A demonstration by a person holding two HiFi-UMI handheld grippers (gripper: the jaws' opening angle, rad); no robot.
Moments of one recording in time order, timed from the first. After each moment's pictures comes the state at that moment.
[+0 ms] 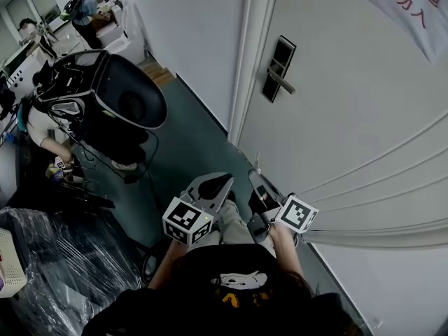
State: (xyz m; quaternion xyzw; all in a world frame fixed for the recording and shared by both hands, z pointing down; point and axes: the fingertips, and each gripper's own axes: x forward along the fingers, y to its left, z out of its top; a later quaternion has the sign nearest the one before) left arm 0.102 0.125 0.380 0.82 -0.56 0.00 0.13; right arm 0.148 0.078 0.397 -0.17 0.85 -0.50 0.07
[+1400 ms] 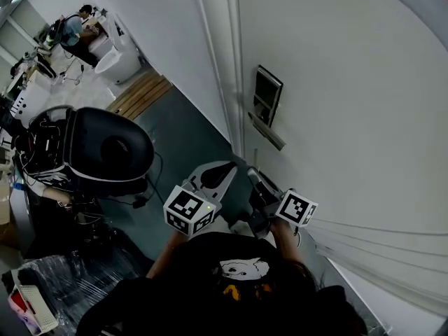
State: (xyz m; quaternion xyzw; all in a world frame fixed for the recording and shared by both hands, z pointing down) left arm 0.064 -0.143 0.394 0.83 -0.53 0.08 0.14; right arm 0.105 -0.162 0.448 -0.18 0.80 -0.57 0.08
